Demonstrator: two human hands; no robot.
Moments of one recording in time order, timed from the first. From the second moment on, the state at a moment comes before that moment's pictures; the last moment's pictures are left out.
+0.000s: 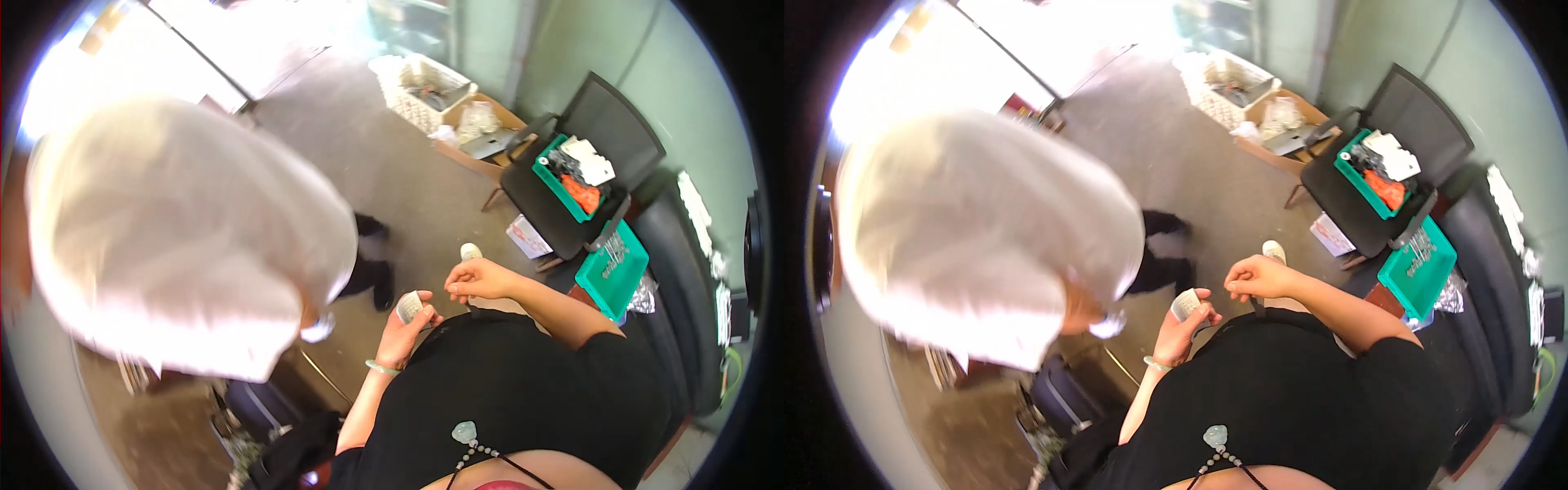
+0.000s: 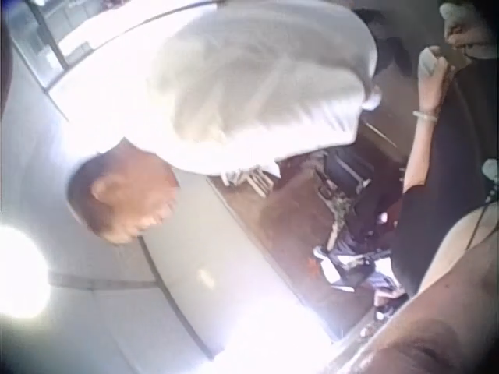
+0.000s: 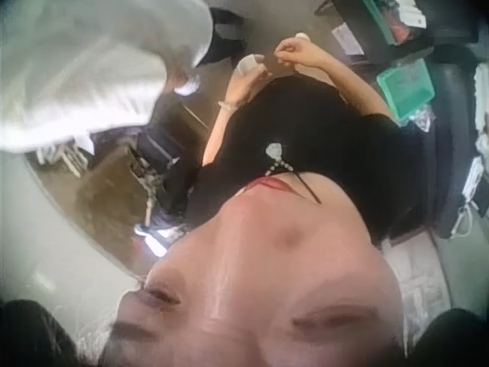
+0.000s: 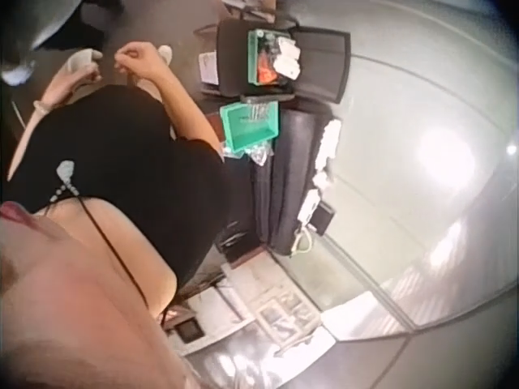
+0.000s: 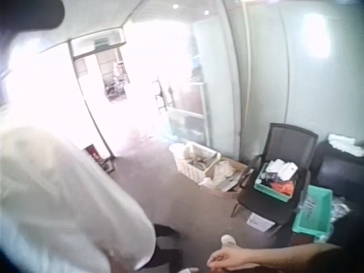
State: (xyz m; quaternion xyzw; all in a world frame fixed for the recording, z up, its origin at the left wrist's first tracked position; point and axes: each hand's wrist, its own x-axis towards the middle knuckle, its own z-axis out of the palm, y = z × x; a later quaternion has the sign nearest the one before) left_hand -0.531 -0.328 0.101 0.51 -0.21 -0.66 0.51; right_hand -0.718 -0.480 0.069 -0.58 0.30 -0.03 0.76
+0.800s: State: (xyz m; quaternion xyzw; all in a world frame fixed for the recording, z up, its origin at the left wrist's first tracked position) left_hand -0.331 -0.699 0.072 0.63 0.01 -0.41 0.67; right_hand -0.412 -0.984 0.046 -0.74 0.08 0.09 0.66
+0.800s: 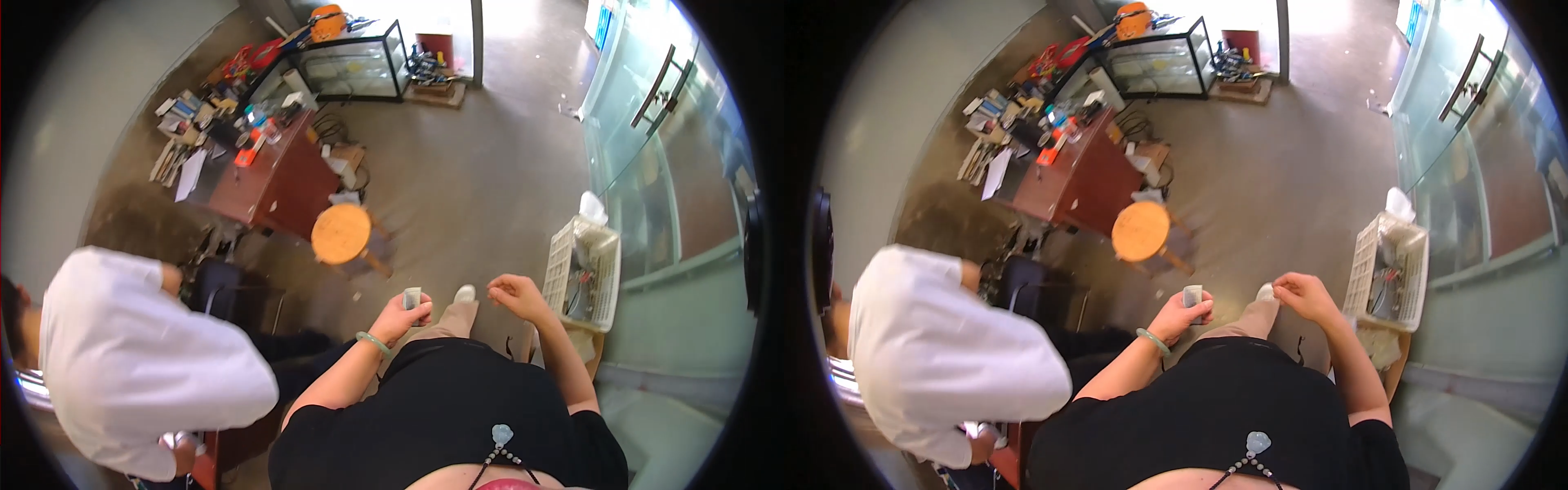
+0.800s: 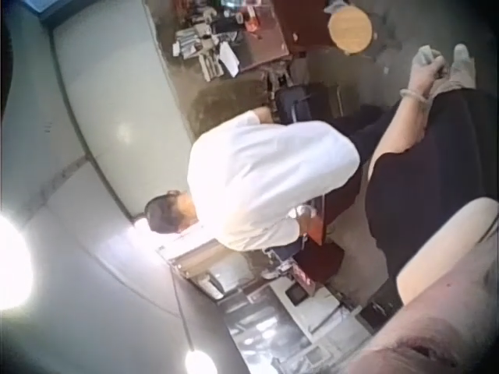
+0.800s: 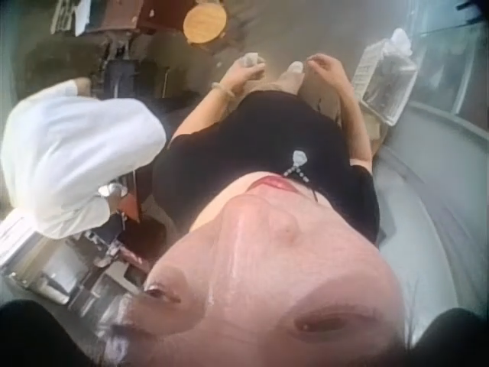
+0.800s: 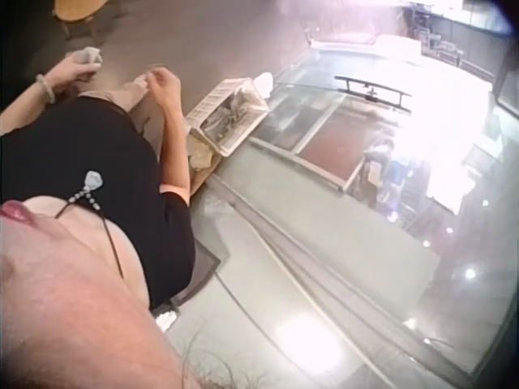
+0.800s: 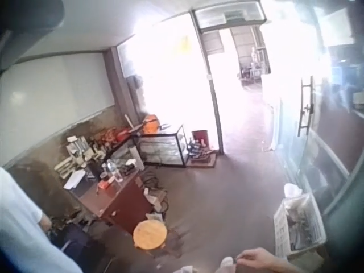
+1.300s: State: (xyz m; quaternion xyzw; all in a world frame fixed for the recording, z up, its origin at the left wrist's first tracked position) left_hand -0.002 -1.191 0.035 0.66 -0.31 -0.46 0.51; right_hand -0.566 -1.281 -0.231 -0.49 0.67 0.12 0.55
